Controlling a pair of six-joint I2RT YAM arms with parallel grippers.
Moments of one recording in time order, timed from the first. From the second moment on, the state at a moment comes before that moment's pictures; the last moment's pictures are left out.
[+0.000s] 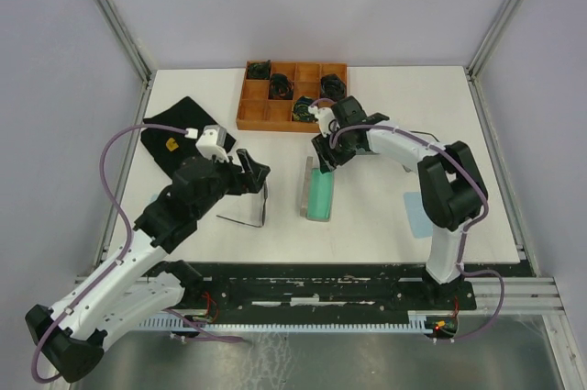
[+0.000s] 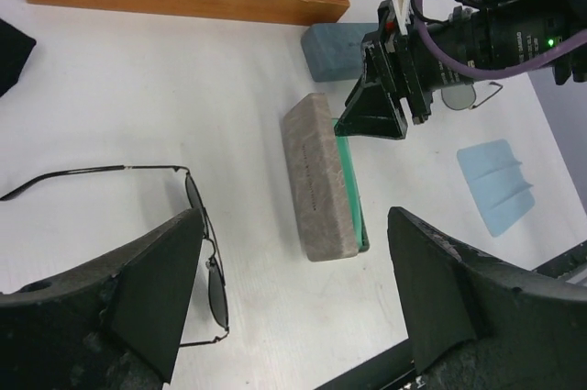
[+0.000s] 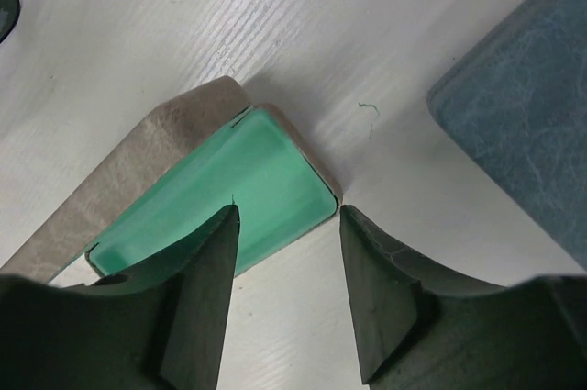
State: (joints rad) left arm -0.64 0.76 0.74 -0.30 -0.15 -0.52; right arm 0.50 1.88 1.36 -0.53 -0.29 -0.10
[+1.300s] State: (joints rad) left arm -0.64 0.73 0.74 -0.37 -0.23 -0.48; right arm 0.51 1.99 1.34 -0.40 -0.20 0.13
